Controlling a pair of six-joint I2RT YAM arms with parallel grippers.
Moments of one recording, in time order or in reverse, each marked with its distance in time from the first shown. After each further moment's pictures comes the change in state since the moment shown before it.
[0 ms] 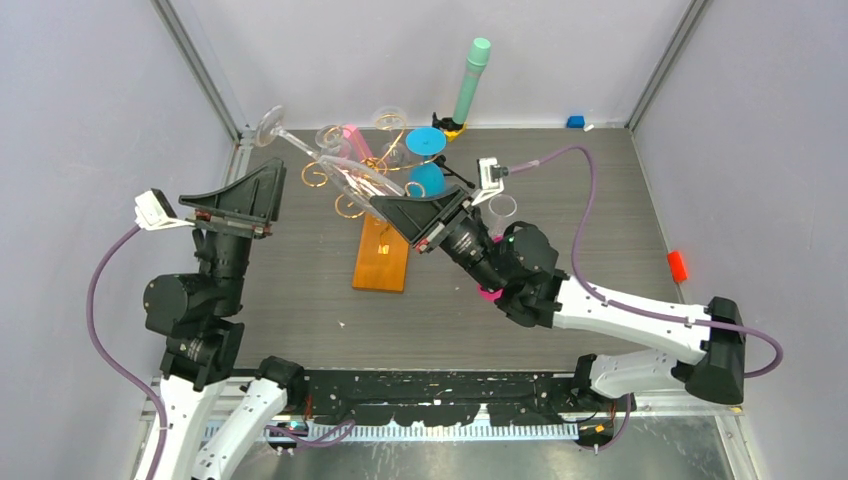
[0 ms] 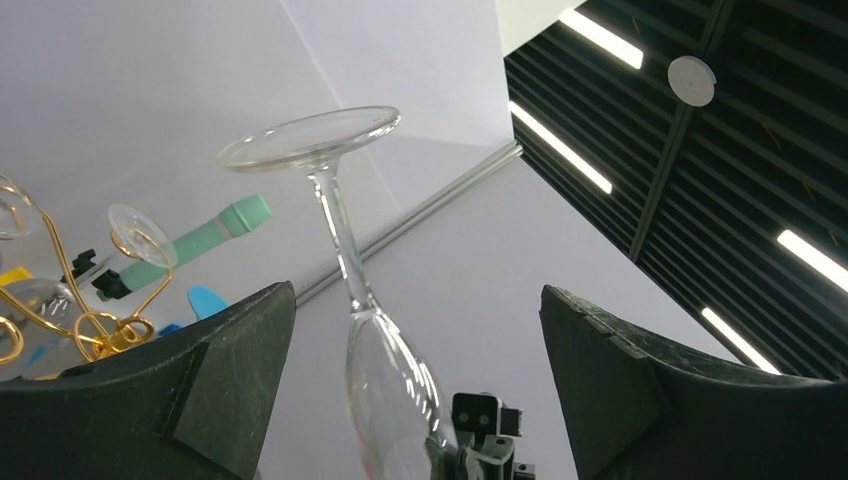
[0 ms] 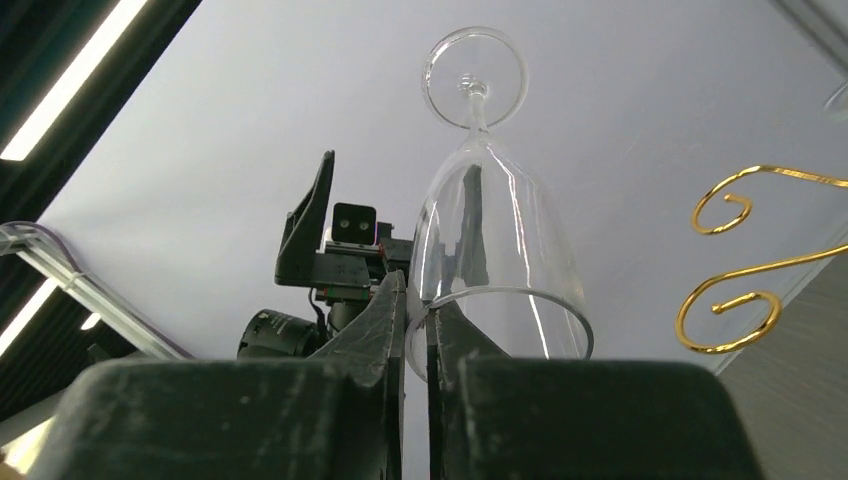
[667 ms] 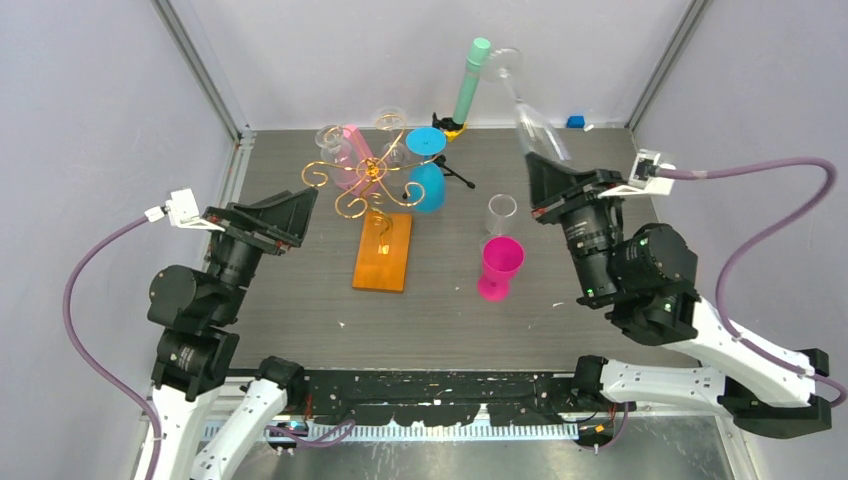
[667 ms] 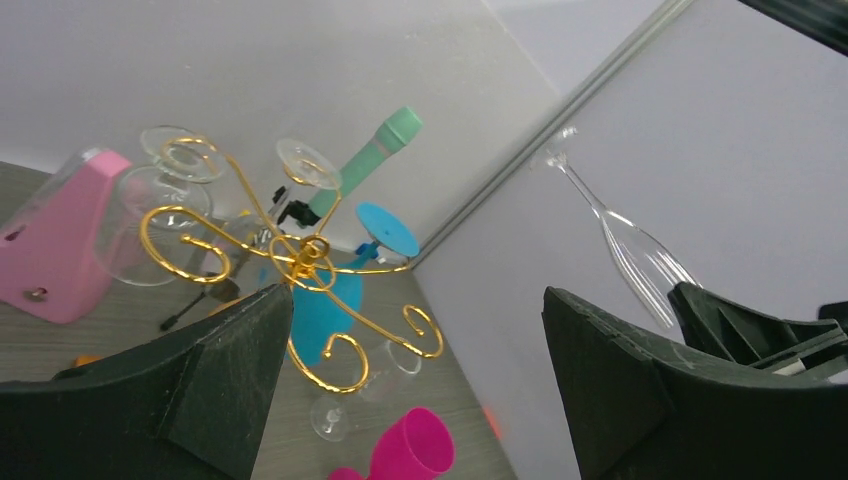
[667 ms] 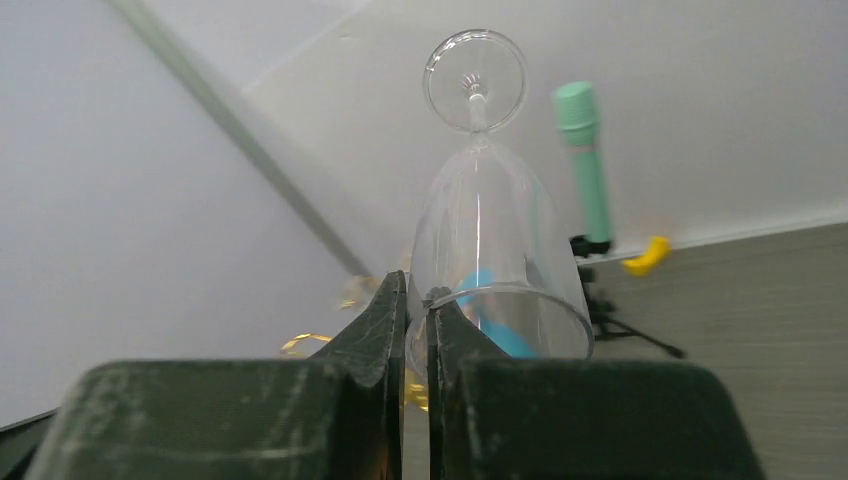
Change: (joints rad) left arm 0.000 -0.019 0.043 -0.288 0.116 0.370; right arm -0.001 -0.376 0.167 -0.592 0.623 -0.650
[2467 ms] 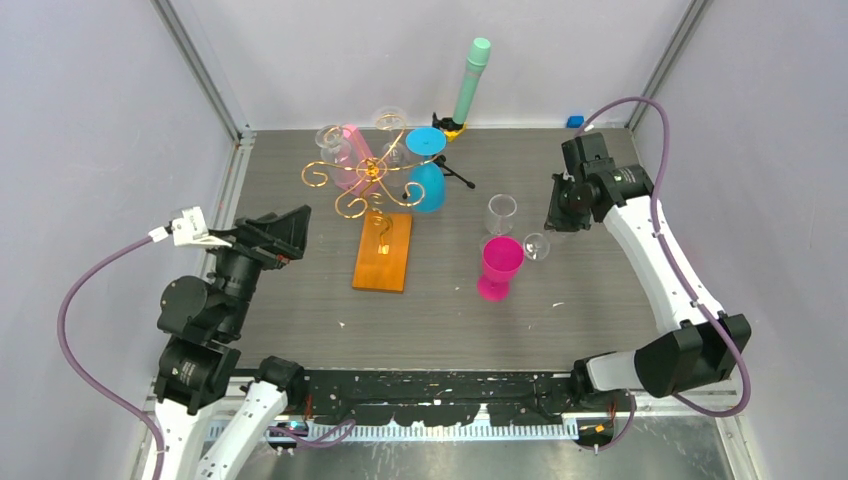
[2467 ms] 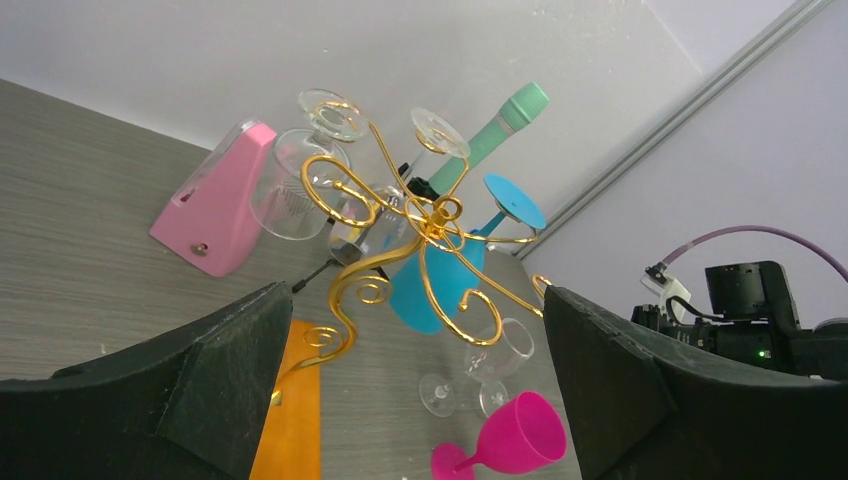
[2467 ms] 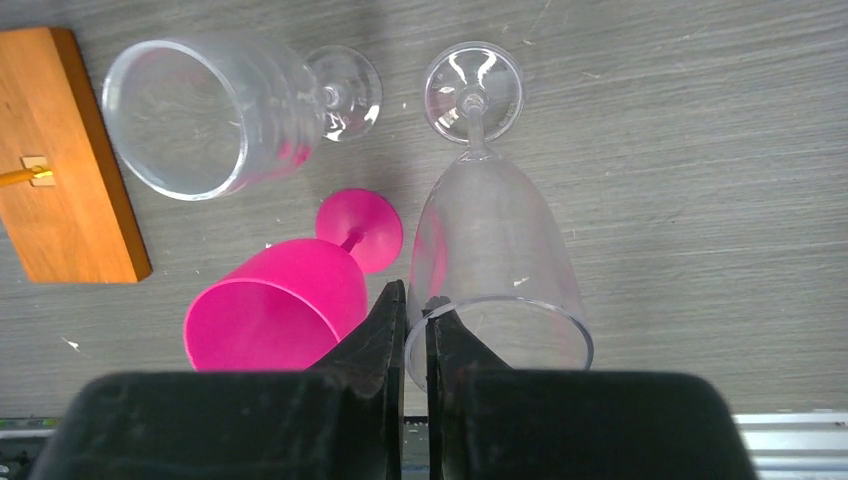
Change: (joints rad) left arm 0.000 -0.092 -0.076 -0.156 -0.152 0.156; right arm -0.949 0.481 0.212 -1.226 -0.766 0.147
